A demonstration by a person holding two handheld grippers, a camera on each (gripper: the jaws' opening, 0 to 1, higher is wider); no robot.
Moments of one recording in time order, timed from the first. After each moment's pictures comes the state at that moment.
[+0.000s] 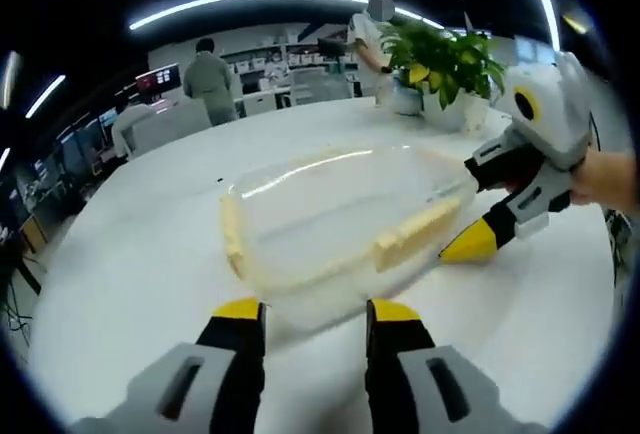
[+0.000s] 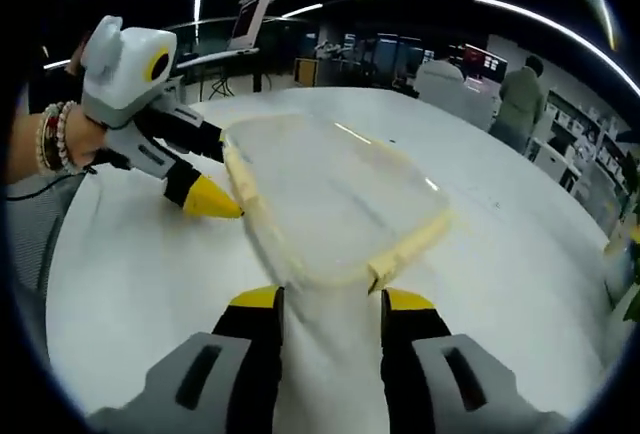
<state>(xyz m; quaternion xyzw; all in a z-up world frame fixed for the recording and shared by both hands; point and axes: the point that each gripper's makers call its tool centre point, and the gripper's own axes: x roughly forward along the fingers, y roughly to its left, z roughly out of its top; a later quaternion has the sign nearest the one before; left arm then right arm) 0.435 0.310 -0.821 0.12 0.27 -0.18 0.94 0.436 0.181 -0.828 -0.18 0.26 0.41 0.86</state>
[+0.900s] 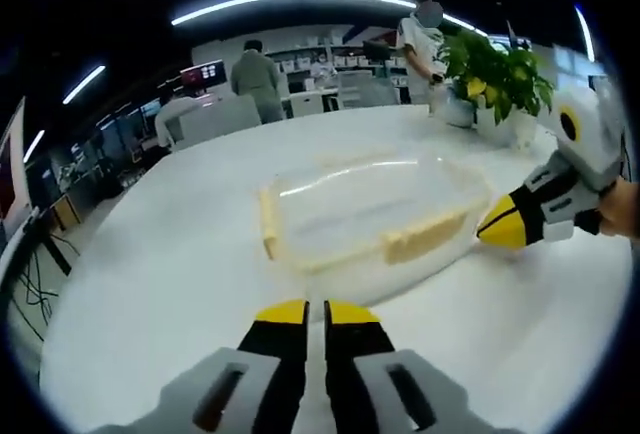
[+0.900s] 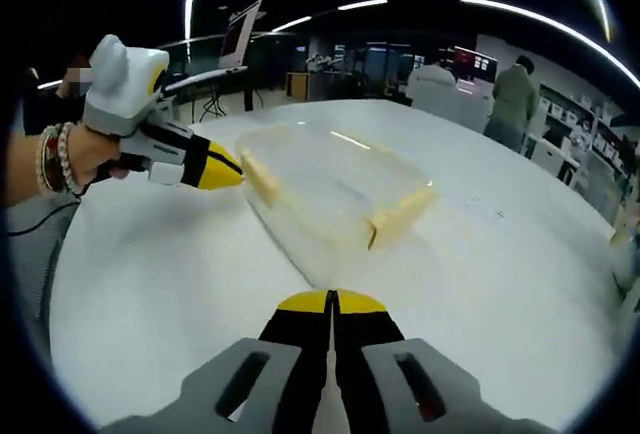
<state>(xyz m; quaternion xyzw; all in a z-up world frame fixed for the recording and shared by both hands) 0.451 0.349 -0.806 0.10 0.25 -0.11 0.96 0.445 0.187 -0.823 -0.13 0.26 0.40 0.87</state>
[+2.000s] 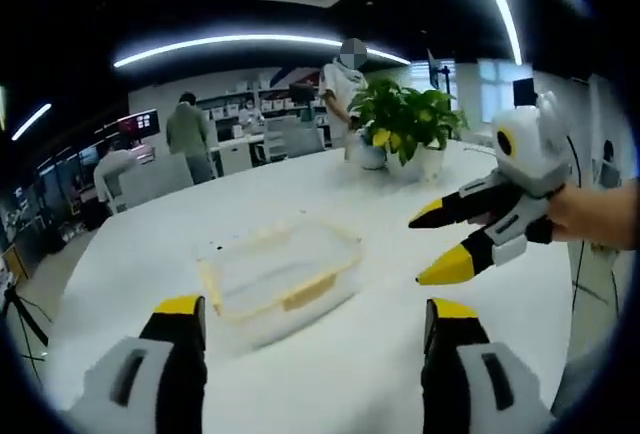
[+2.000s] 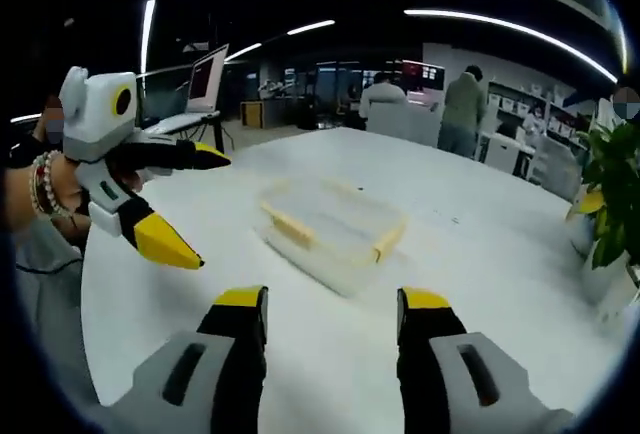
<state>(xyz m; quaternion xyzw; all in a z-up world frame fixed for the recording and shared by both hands) 0.384 0.298 -0.716 0.11 0.17 -0.30 0.93 0.378 0.189 -0.749 -0.10 0.22 0.32 0.92</state>
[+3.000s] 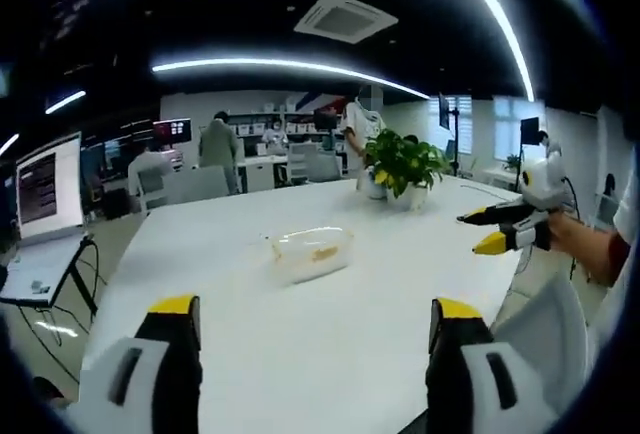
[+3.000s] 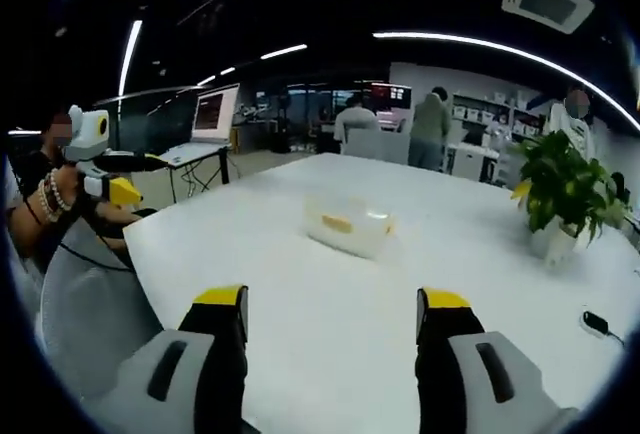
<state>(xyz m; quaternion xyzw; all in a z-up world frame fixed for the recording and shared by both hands) 0.195 0.455 -0.654 0.04 0.13 -0.25 0.96 0.194 0.165 -0.682 -0.05 0.17 0.24 0.95</state>
